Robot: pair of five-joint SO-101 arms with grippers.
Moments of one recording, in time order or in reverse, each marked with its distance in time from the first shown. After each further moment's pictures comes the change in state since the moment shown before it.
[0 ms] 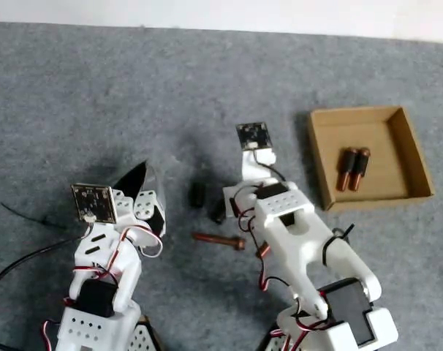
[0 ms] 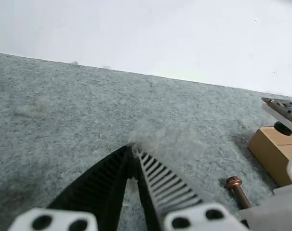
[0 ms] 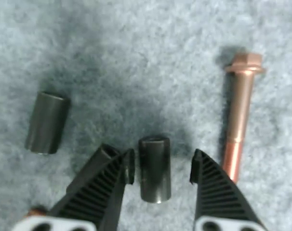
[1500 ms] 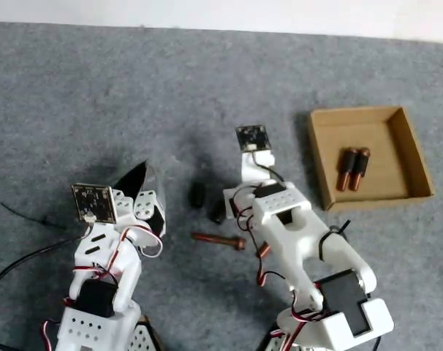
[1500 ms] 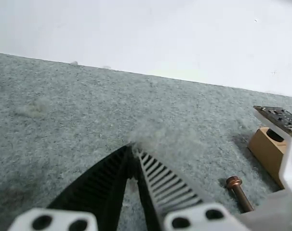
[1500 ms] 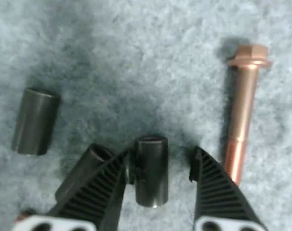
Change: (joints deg) left arm 0.0 0.0 0.0 0.0 0.0; right arm 0.2 4.4 -0.2 -0.8 0.1
